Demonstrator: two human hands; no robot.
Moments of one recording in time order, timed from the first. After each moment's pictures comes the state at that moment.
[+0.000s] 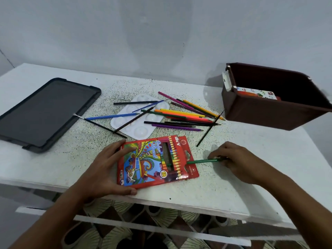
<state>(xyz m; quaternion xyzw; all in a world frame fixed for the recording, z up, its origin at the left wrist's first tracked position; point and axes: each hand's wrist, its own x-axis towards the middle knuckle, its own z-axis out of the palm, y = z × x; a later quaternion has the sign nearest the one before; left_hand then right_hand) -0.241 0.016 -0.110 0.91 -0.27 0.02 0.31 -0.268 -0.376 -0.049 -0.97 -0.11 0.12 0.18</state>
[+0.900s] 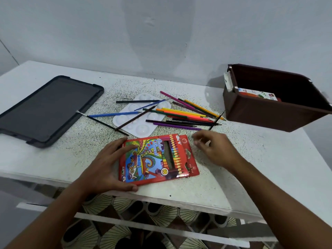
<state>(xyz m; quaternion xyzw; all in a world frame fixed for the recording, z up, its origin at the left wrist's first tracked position) -0.243 0.016 -0.110 0.91 -0.26 0.02 0.31 -0.236 -0.324 -0.057 -0.94 -0.05 0.00 0.33</state>
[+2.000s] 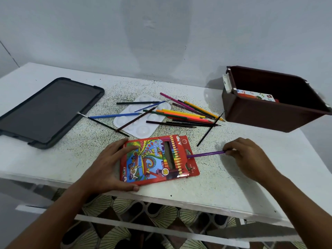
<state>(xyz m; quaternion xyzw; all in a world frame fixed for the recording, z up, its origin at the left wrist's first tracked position) -0.239 0.018 -0.116 0.92 -0.26 0.01 0.30 -0.269 -0.398 -0.068 -0.98 -0.07 -0.10 0.14</state>
